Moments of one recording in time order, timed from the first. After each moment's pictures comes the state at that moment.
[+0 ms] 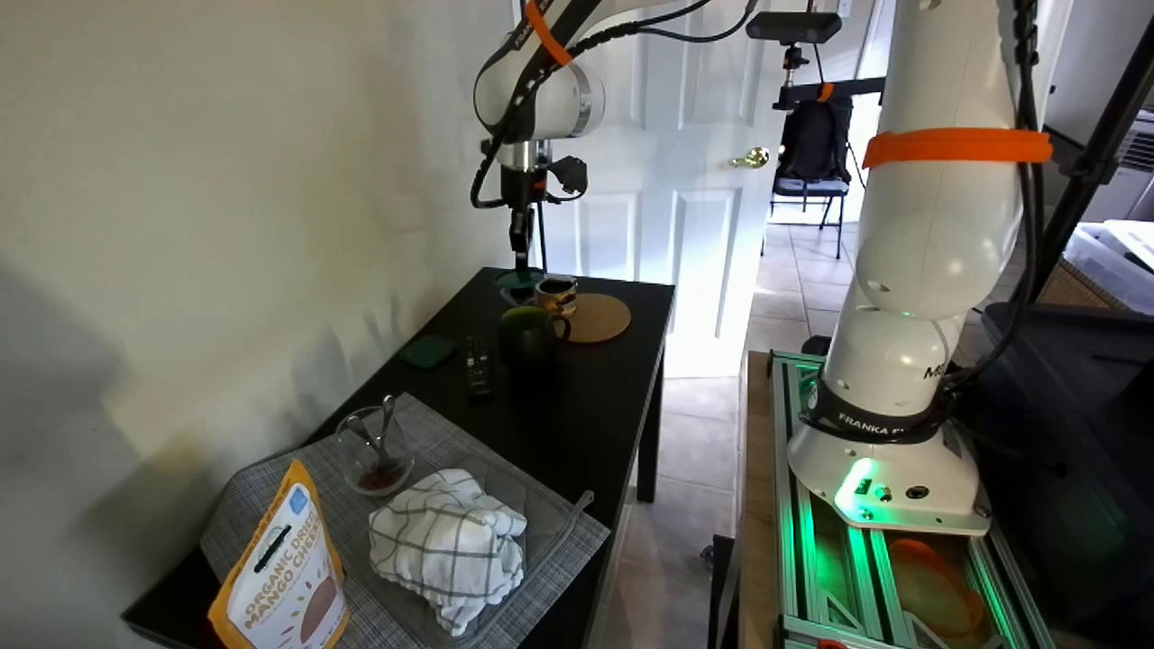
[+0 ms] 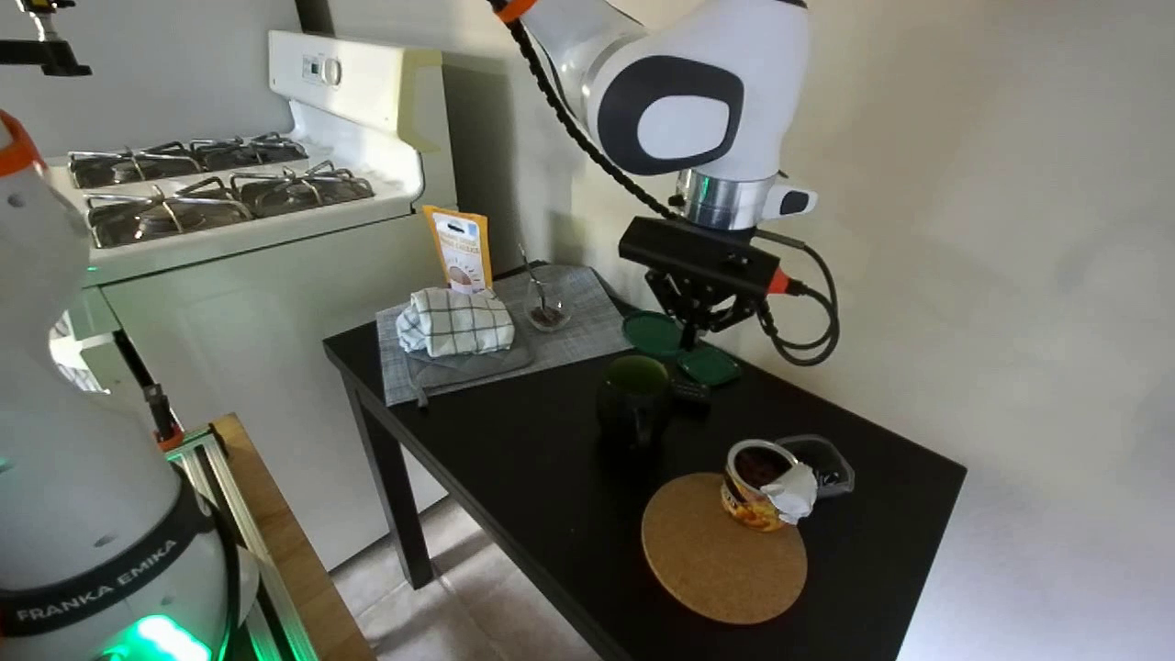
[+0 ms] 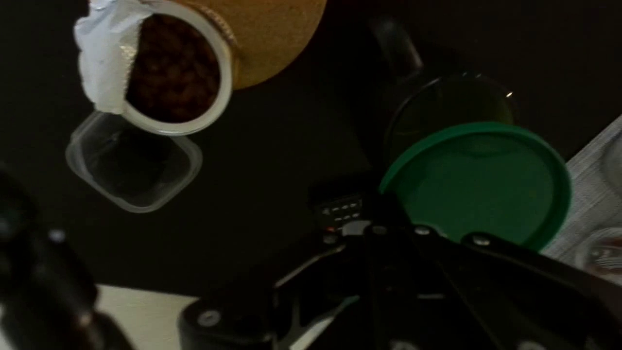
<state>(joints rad) -0.31 0.11 -0.06 -2.24 0.18 2.41 -0.80</state>
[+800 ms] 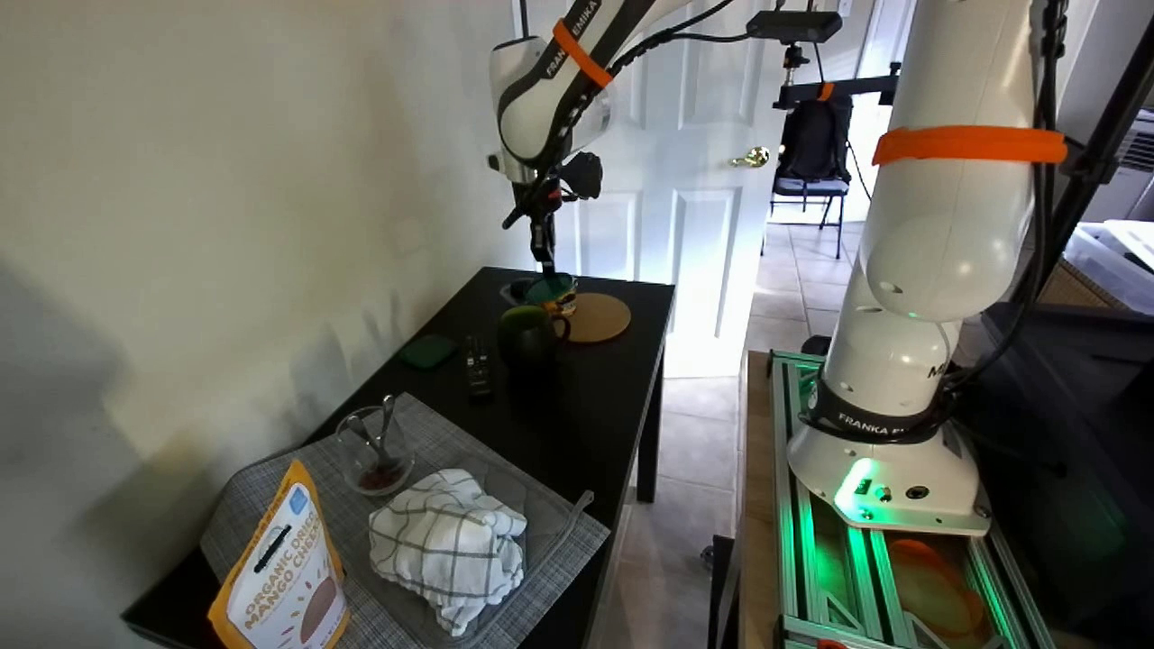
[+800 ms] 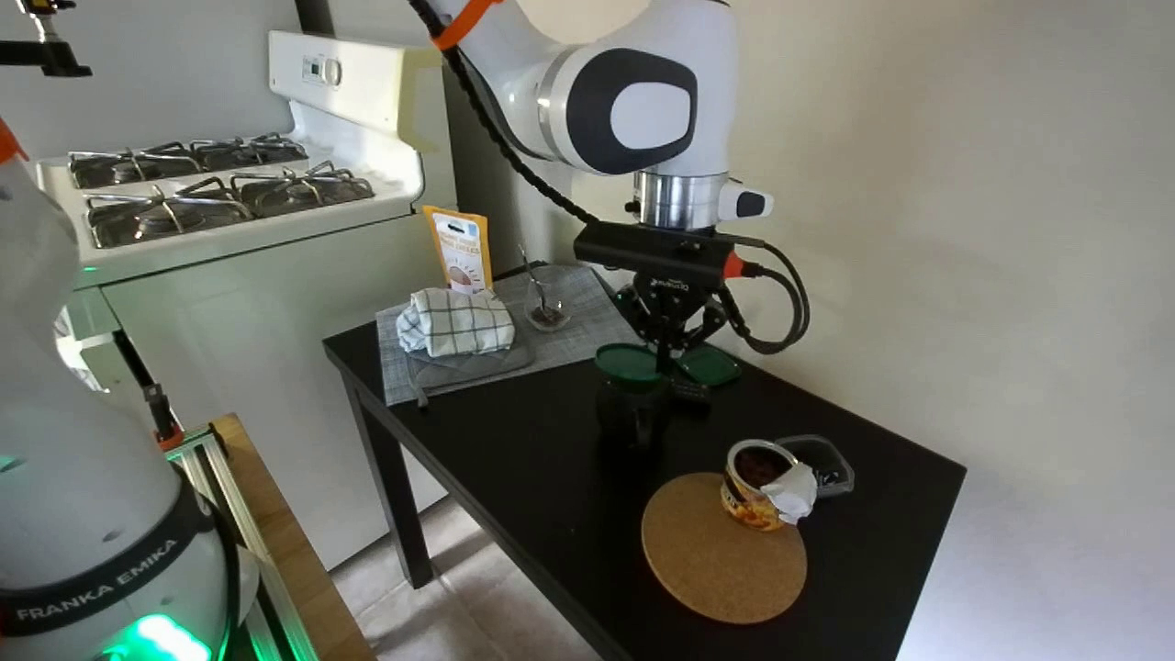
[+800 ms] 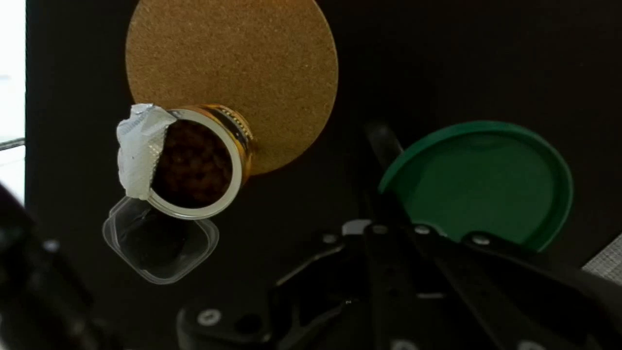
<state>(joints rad) -0.22 0.04 -0.11 -2.34 -0.15 2.41 -0.50</state>
